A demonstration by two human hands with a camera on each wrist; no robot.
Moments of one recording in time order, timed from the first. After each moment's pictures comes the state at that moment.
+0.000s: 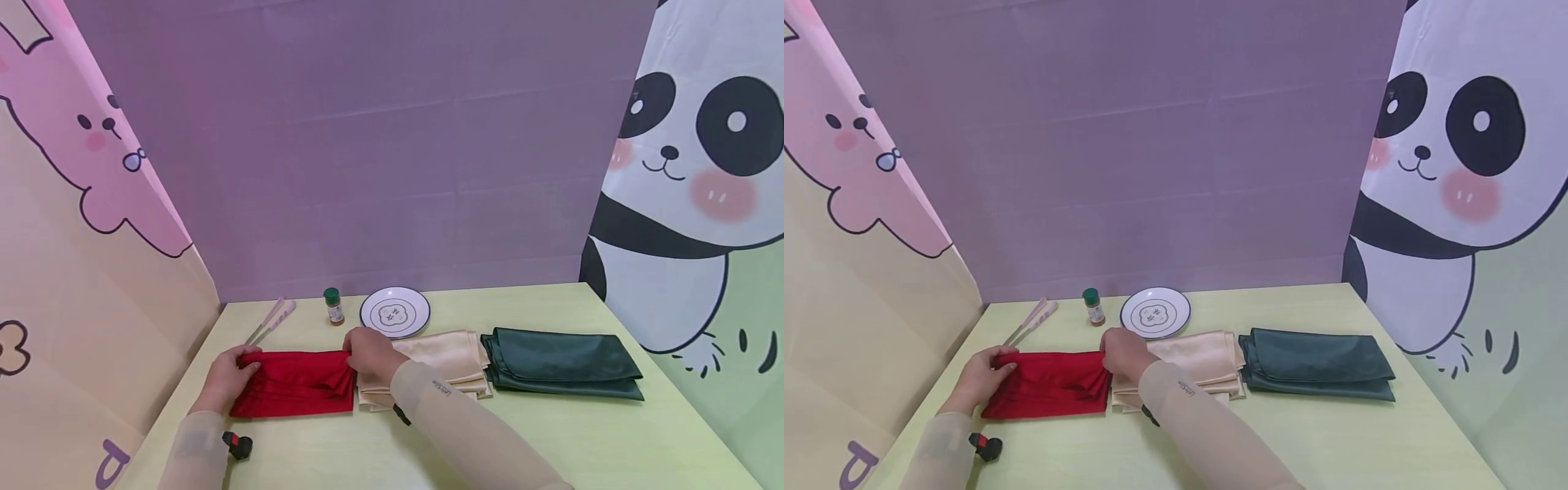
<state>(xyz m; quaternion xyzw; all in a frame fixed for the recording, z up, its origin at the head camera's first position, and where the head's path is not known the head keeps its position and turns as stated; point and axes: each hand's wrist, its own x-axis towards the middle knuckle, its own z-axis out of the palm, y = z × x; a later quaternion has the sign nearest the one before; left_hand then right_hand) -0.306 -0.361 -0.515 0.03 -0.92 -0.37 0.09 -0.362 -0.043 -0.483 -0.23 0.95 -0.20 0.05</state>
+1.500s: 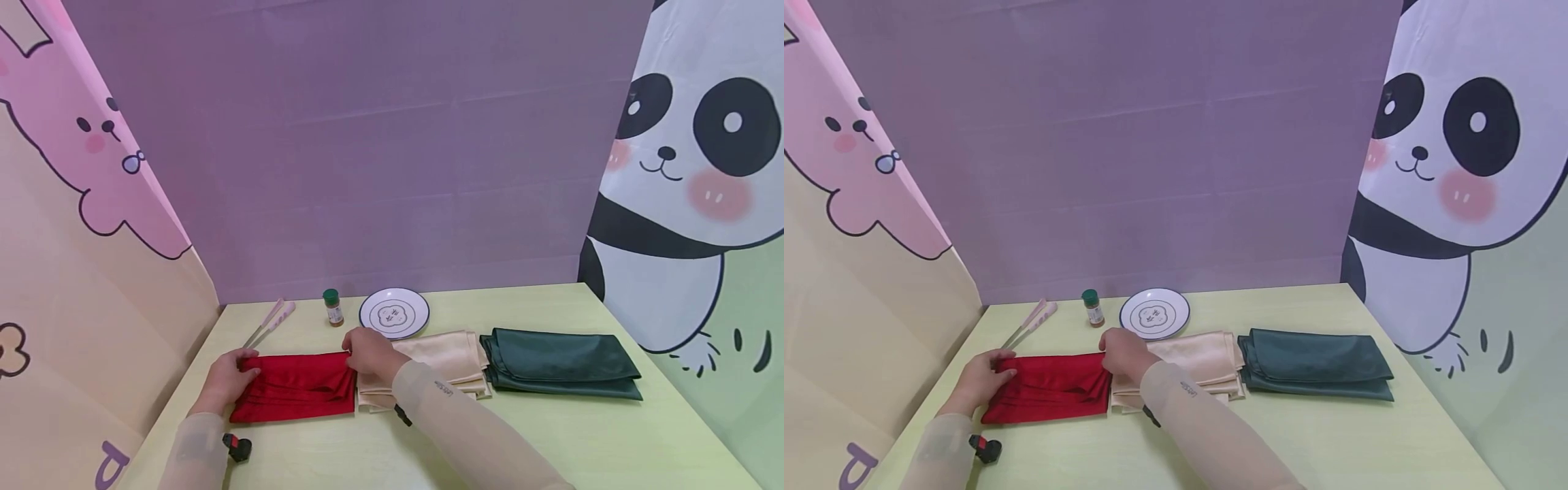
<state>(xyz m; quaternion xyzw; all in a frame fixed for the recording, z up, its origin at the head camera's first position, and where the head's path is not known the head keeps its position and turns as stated) -0.302 -0.357 -0.508 0.04 -0.94 -0.35 0.05 -0.361 -0.040 -0.480 -0.22 0.95 -0.22 0.06</state>
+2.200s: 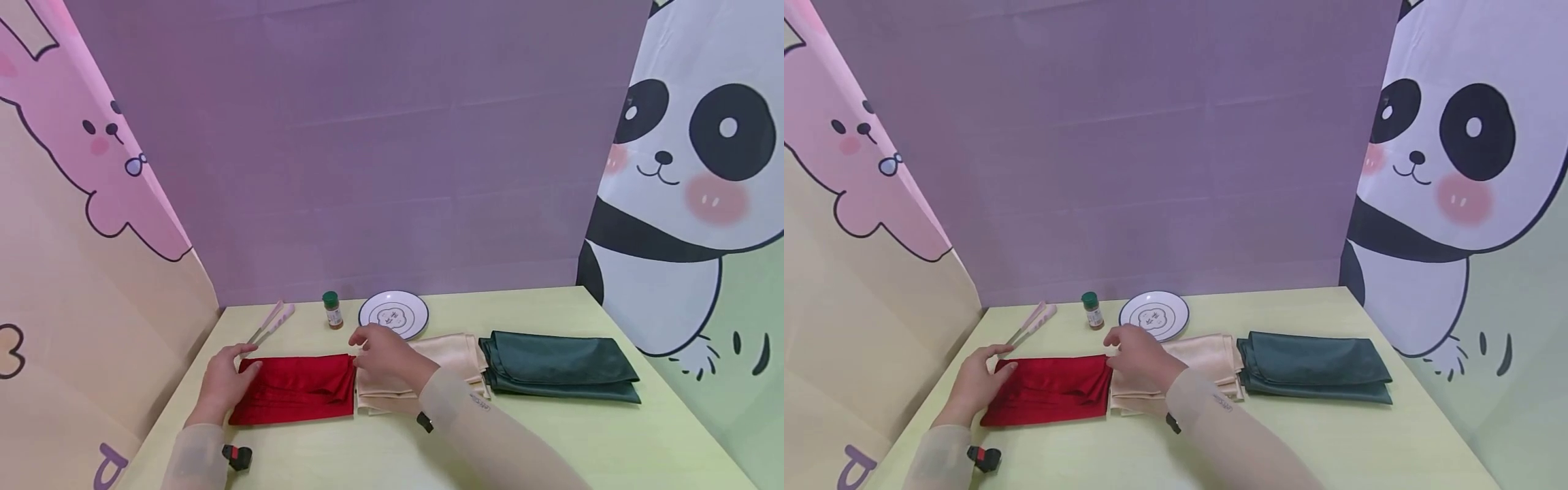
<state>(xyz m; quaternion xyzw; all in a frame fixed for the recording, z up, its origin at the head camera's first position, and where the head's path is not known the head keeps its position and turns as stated) -0.288 -0.348 -0.499 0.00 -0.93 -0.32 0.16 -0.340 0.001 -0.457 -0.26 0.90 -0.36 0.06</state>
